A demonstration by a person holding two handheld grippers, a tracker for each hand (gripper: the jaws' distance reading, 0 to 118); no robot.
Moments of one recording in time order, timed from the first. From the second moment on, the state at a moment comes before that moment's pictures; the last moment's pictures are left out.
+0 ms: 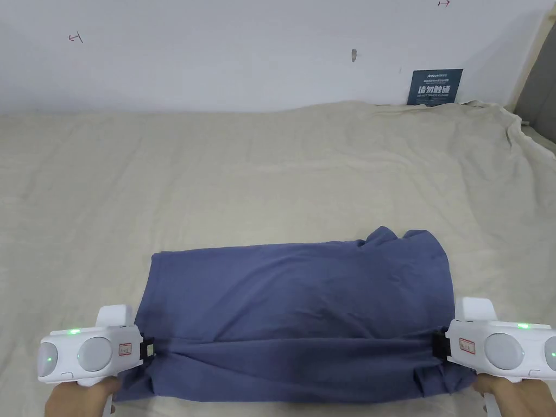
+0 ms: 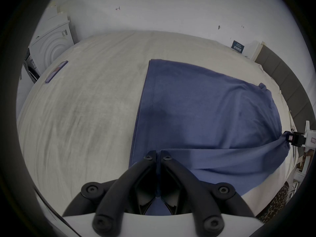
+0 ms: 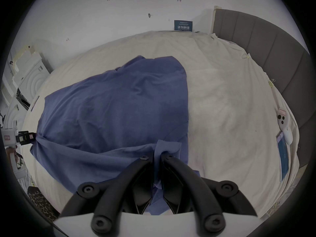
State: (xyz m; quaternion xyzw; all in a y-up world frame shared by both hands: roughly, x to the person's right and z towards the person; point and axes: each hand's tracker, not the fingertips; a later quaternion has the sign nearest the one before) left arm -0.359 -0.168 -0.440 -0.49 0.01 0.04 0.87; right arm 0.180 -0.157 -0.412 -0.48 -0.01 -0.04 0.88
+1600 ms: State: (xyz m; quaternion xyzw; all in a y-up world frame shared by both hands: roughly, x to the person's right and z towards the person) left arm -0.351 -0.048 -0.261 -0.26 0.01 0.07 0.96; right arm 0.154 0.000 -0.203 -0.17 -0.02 -0.02 0.98
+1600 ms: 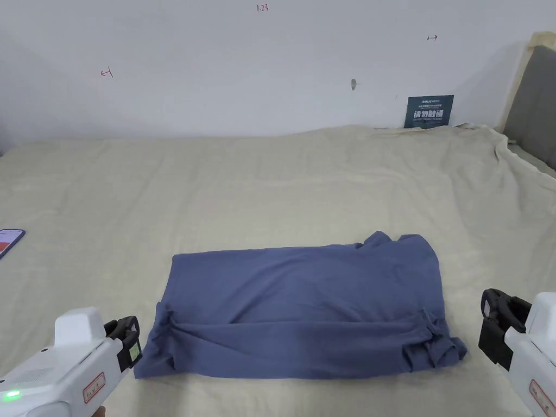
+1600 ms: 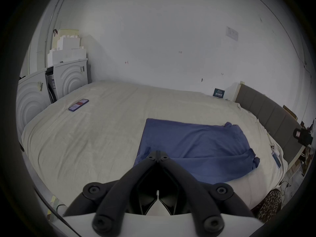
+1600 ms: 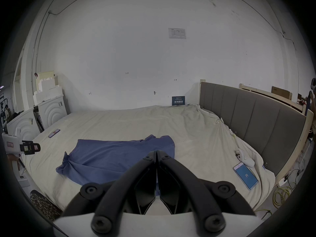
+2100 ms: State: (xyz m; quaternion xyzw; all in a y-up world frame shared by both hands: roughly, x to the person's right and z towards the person) left arm -0.385 -0.147 -0.357 -0.48 0.06 0.07 0.87; right arm 0.159 -0.019 -0.224 -0.21 -0.03 -0.03 0.98
